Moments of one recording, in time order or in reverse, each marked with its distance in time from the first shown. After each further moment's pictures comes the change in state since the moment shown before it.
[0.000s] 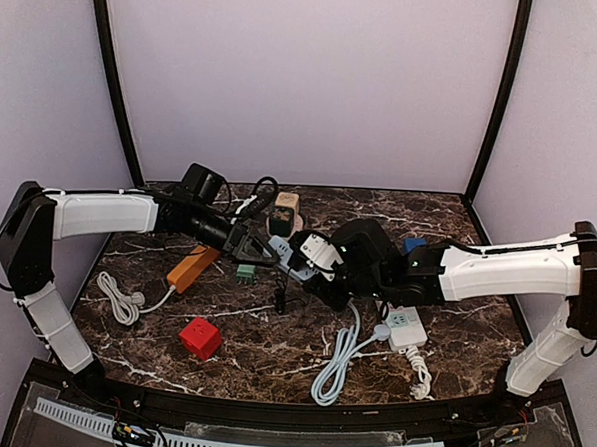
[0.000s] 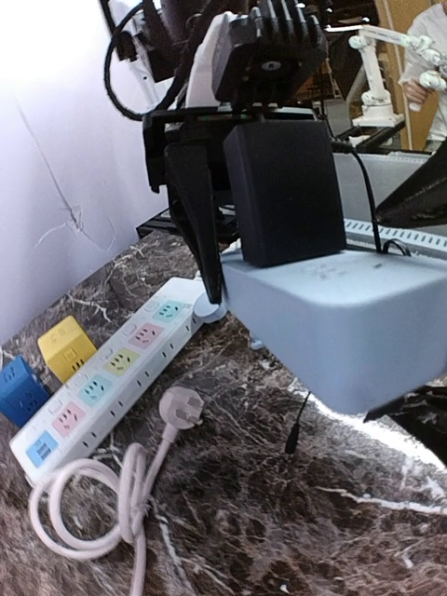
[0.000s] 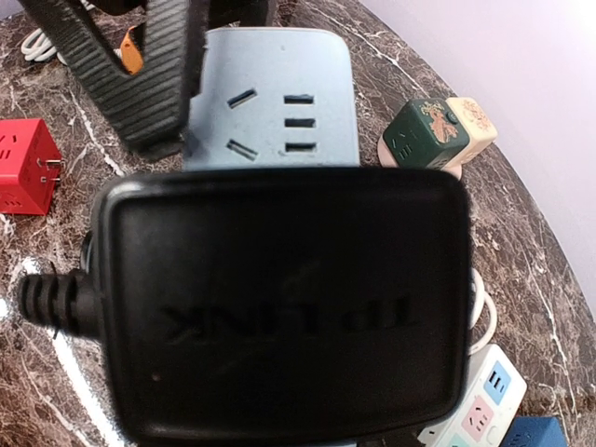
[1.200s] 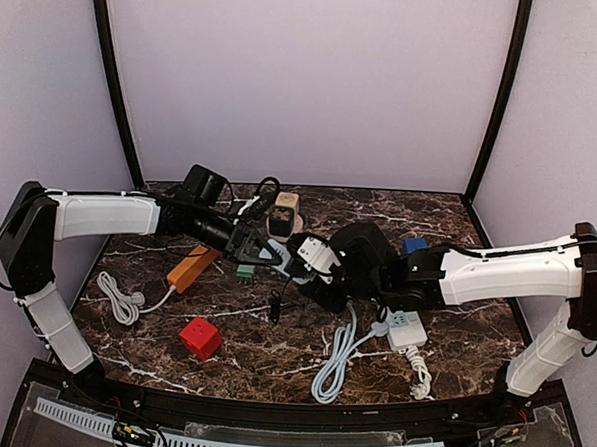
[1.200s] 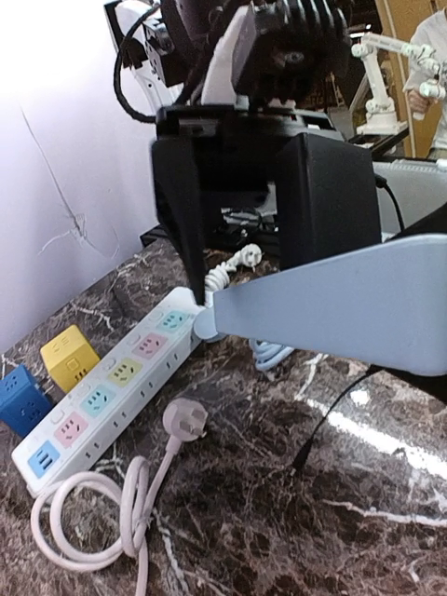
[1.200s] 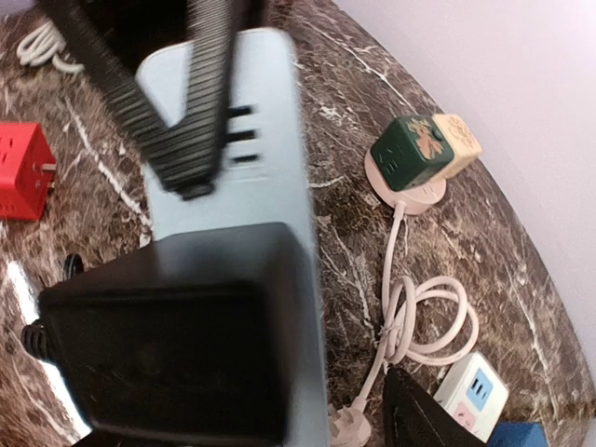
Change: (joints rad) left arm -0.009 0.013 -0.001 0.048 0.042 -0.049; right arm 0.023 -0.002 -0.008 0.023 0.047 -0.045
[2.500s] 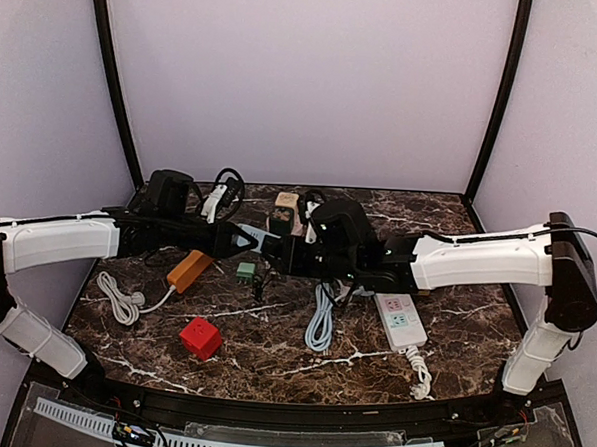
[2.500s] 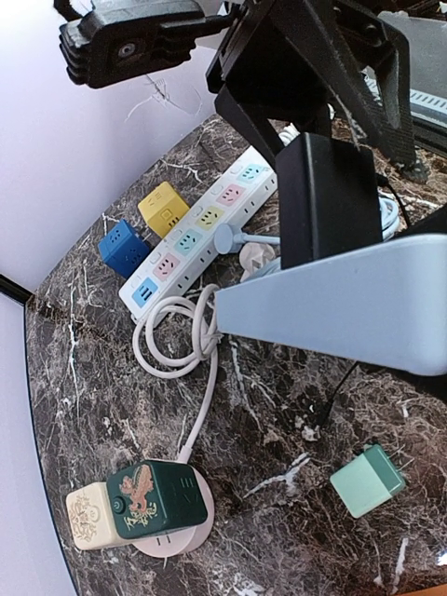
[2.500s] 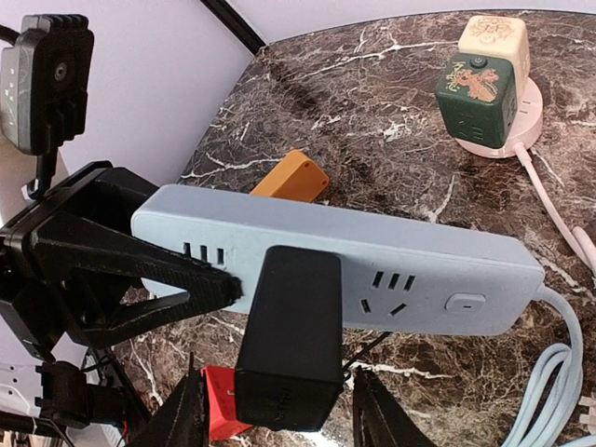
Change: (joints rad) left arm -0.014 -0.301 -0.247 0.183 -0.572 0.042; right arm -0.035 0.147 0.164 0.167 -0.178 0.950
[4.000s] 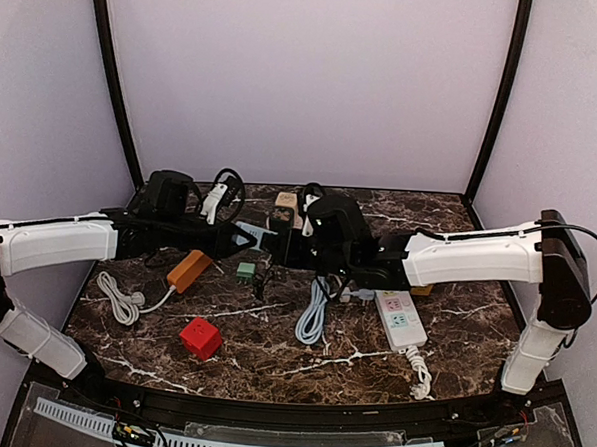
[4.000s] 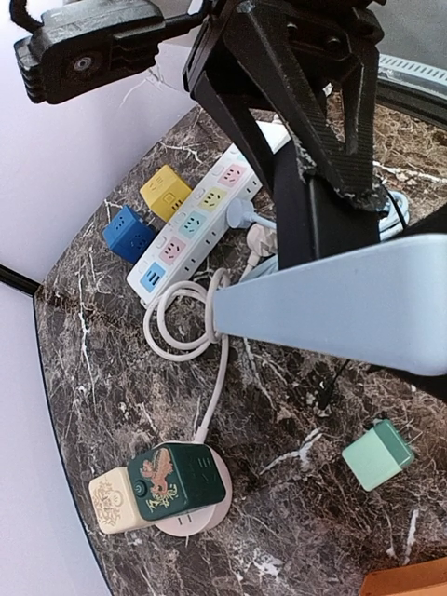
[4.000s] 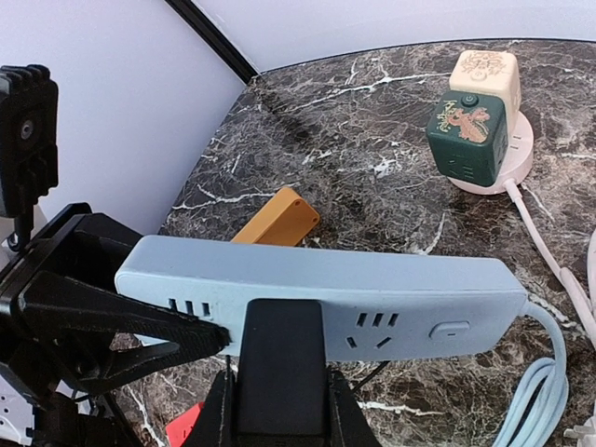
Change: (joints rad) left arm -0.017 -0.017 -0.007 0.006 -0.047 0.066; right arm -0.020 0.046 0.034 0.052 0.055 -0.027
